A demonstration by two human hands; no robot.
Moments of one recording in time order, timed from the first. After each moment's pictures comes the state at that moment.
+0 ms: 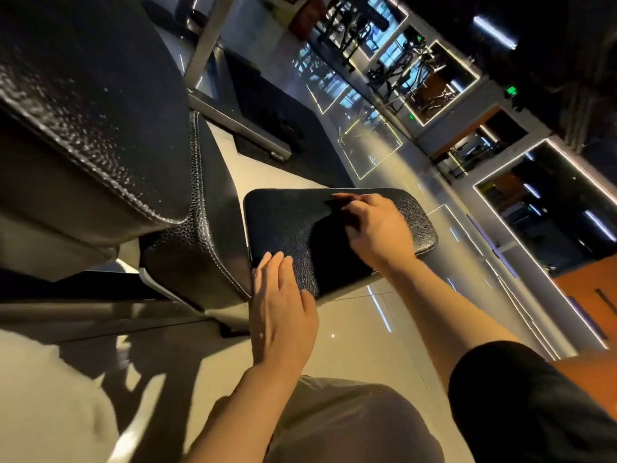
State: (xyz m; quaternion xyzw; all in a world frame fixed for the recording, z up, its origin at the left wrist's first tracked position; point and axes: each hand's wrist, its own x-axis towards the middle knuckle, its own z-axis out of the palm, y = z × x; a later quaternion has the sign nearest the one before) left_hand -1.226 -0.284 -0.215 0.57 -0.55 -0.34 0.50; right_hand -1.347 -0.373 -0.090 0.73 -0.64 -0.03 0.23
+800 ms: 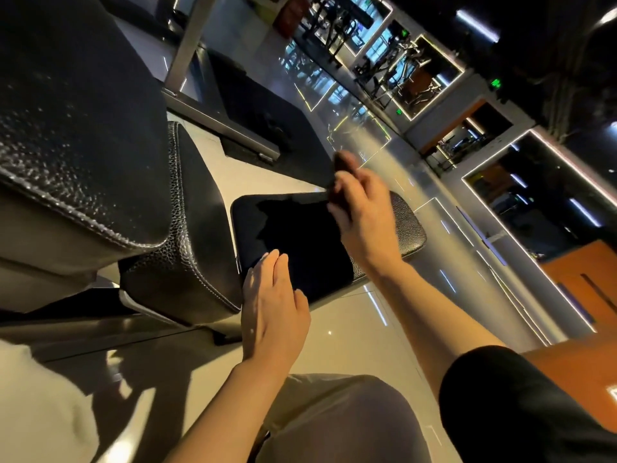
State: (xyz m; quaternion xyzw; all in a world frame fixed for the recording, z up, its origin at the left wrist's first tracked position) left_hand -1.216 -0.295 -0.200 0.55 -0.58 -0.37 0.47; right_hand -1.331 -0.374 -0.085 0.77 -0.57 0.11 0.26
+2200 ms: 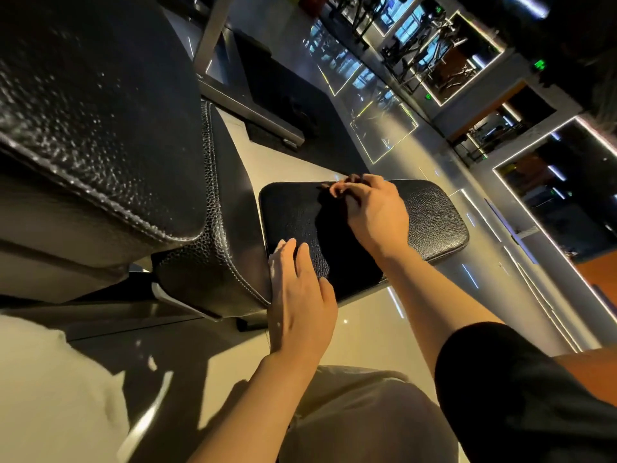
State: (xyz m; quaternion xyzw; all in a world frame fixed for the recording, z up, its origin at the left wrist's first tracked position) left_hand -1.222 -0.305 -0.212 0.55 -0.55 -0.37 0.51; right_hand -1.322 -0.409 -0.116 0.71 -0.67 0.07 0.20
